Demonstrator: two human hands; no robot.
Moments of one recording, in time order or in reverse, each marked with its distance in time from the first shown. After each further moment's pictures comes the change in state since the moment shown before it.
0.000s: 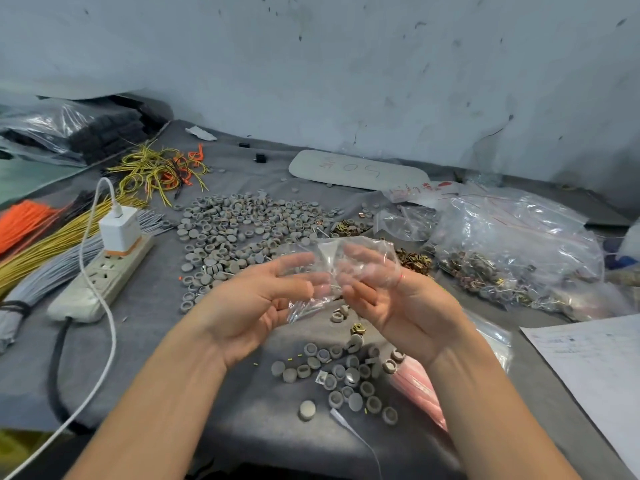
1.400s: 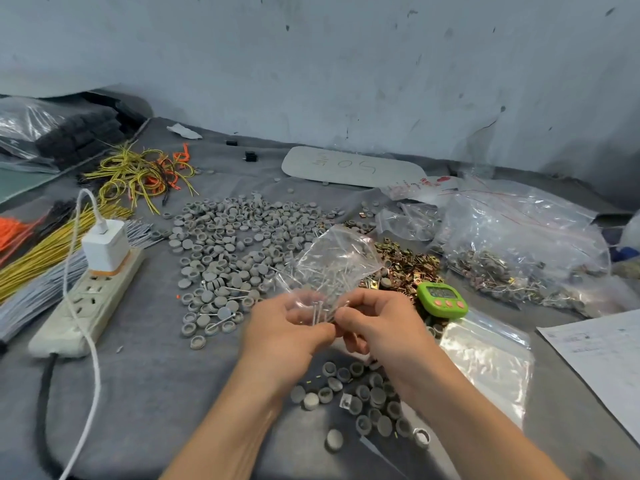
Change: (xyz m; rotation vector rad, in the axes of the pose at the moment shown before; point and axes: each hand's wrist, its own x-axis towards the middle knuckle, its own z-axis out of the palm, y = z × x) left_hand 0.007 -0.032 0.011 0.131 0.310 0.047; right_hand 0.017 0.050 0.019 -0.697 0.345 -0.161
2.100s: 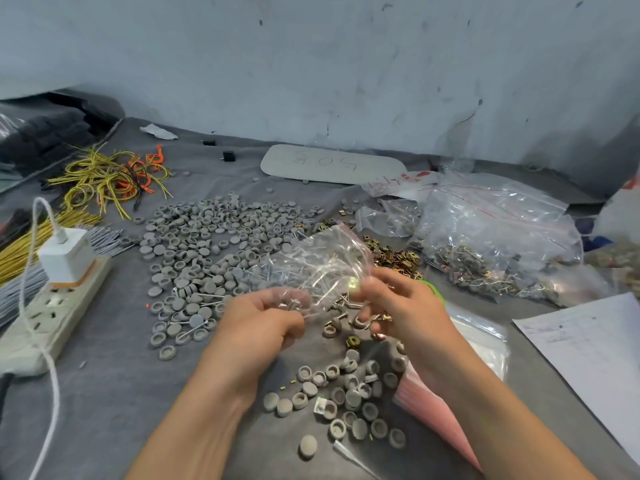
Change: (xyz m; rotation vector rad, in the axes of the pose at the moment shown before) left_hand 0.012 0.010 0.001 0.025 -0.037 -0.072; right_hand 0.002 -0.004 -0.055 -0.021 0.133 -0.012
